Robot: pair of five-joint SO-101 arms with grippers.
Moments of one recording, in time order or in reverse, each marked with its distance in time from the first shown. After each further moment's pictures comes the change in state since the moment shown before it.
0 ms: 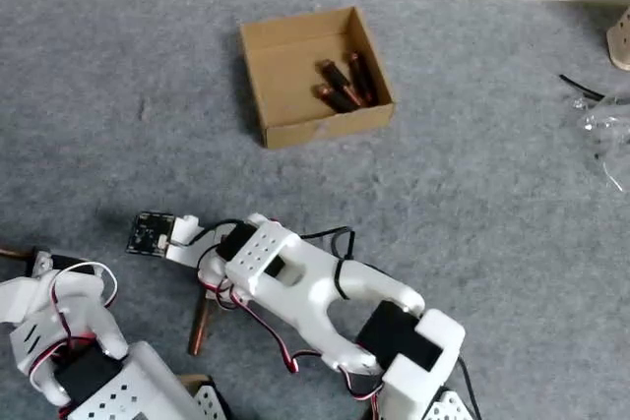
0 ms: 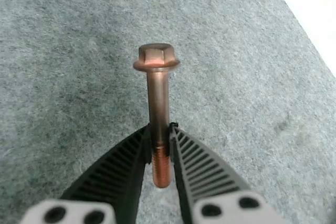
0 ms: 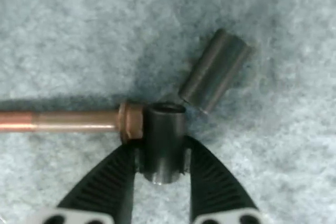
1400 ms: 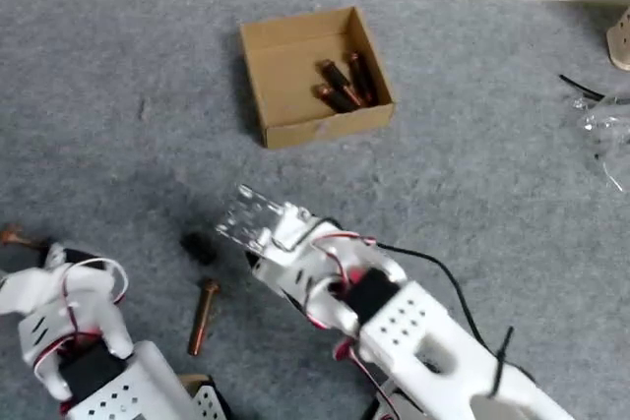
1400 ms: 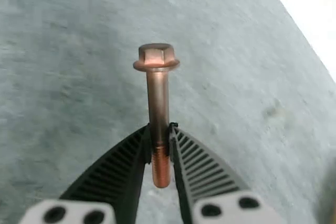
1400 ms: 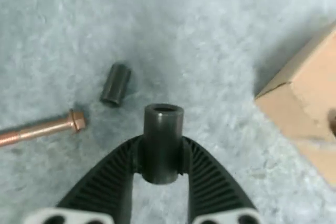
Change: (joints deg) left arm 6.6 0.0 0.1 0.0 0.0; right arm 10.4 -60.6 38.4 -15.3 -4.7
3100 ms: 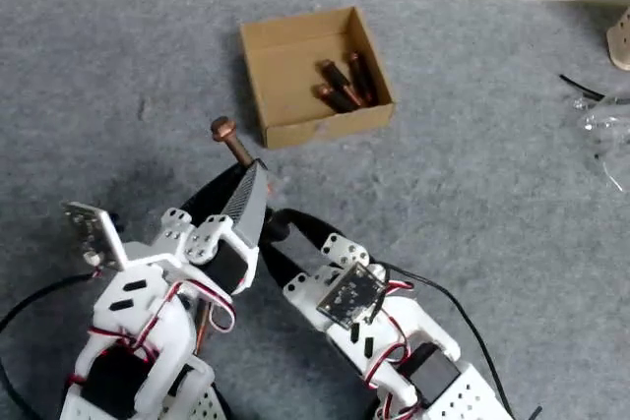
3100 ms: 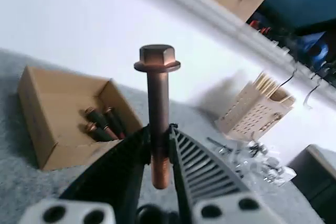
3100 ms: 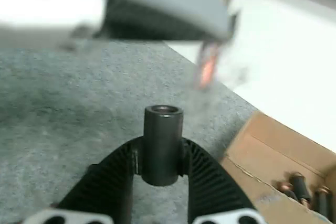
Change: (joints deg) left arm 62.8 0.1 -13.8 -16.6 -1.1; right arm 2.2 -55.1 29.9 -8.7 -6.3
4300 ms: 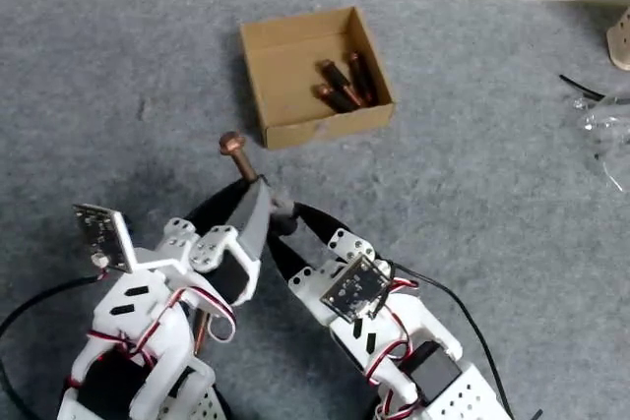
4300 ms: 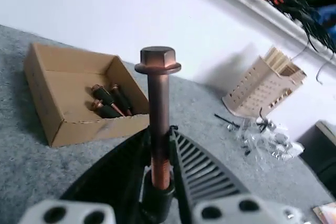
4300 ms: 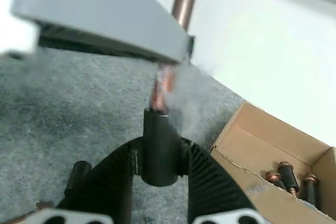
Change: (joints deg) left arm 3.5 -0.4 -1.1 7.8 -0.9; right arm 2.0 -0.1 0.1 -0.1 -0.2
